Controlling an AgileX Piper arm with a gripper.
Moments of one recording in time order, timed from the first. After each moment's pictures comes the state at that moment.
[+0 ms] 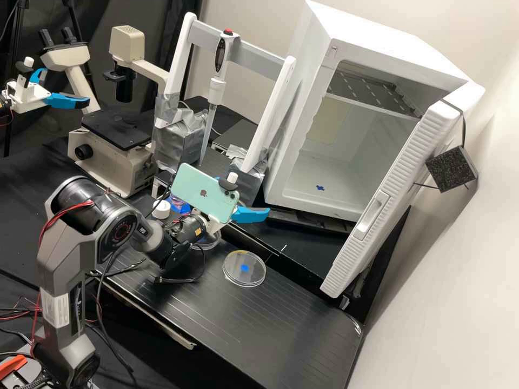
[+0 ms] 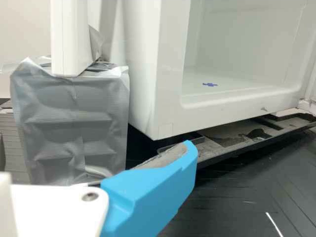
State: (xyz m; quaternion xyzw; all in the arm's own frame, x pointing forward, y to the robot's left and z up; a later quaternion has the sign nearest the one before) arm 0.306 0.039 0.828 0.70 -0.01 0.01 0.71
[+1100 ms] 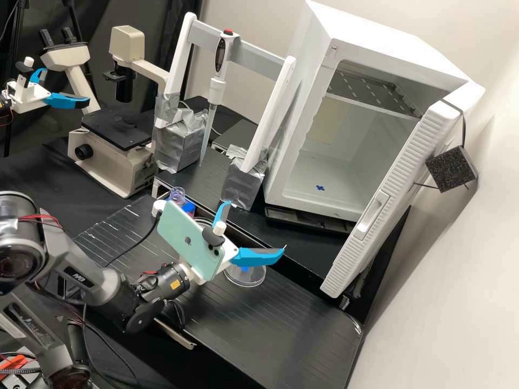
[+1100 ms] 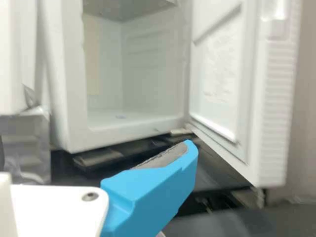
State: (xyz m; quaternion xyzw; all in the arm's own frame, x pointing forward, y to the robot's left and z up) arm 0.168 -0.013 0.875 0.71 -0.11 0.09 0.69
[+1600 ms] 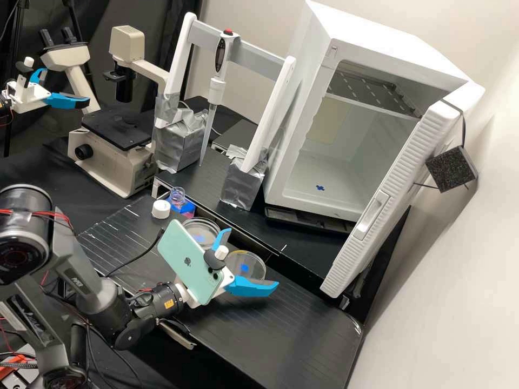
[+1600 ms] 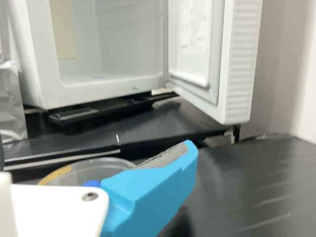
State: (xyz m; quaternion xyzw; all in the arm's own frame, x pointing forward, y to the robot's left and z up) arm 0.158 -0.035 0.861 0.72 -0.13 0.03 0.68
